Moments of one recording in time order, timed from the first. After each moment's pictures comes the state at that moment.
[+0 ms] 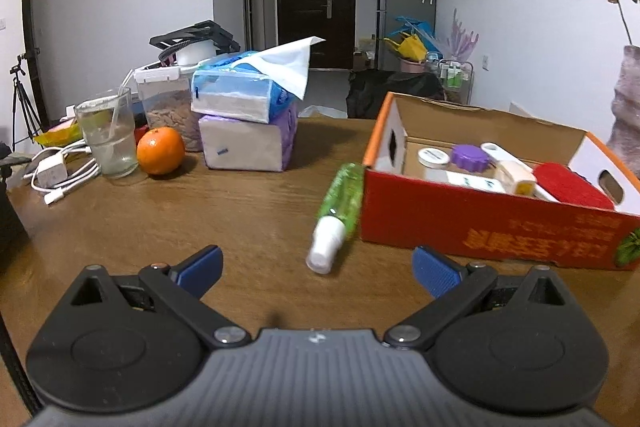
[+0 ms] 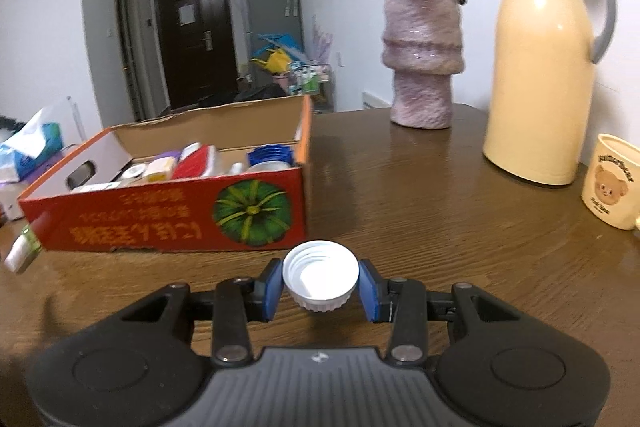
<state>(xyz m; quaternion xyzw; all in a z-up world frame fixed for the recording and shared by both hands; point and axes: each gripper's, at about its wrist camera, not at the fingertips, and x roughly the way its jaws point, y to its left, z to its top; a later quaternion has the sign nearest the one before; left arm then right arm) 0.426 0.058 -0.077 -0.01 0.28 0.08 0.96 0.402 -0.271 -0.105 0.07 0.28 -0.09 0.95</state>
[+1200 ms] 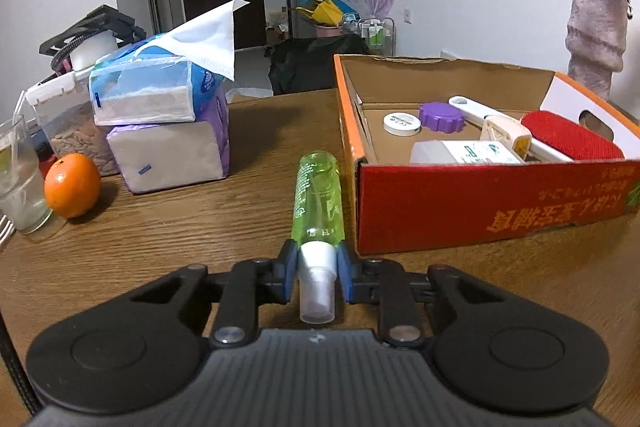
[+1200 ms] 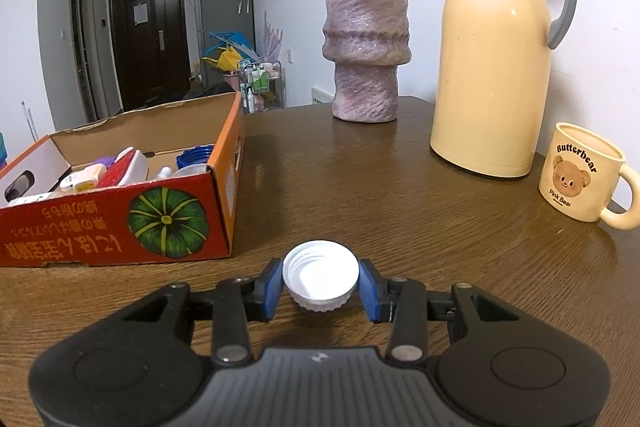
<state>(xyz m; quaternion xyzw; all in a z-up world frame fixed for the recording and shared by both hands) 0.492 0.081 -0.103 0.06 0.32 -0.06 0.94 0.413 -0.291 -0.114 0.06 0.29 -0.15 0.94</state>
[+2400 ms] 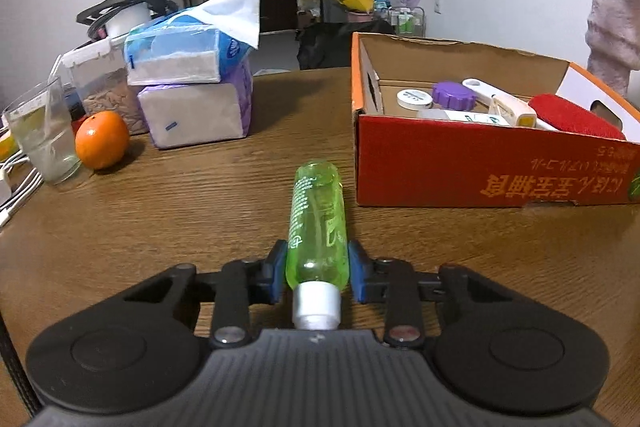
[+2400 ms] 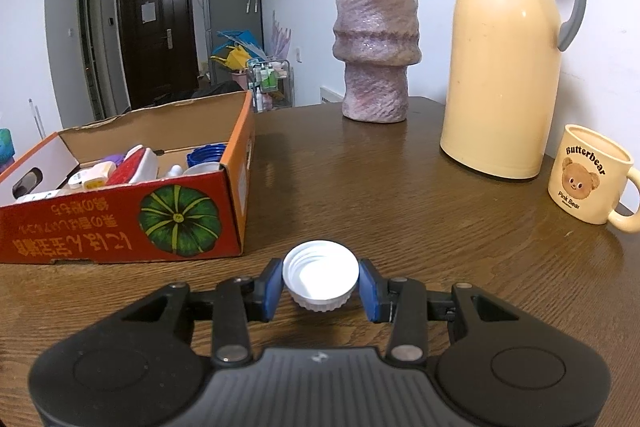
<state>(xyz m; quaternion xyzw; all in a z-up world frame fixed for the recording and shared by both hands) 0.465 0.076 -0.109 0.04 0.34 -0.01 0.94 0.414 -0.287 -0.113 0.06 0.29 -0.14 0.94</state>
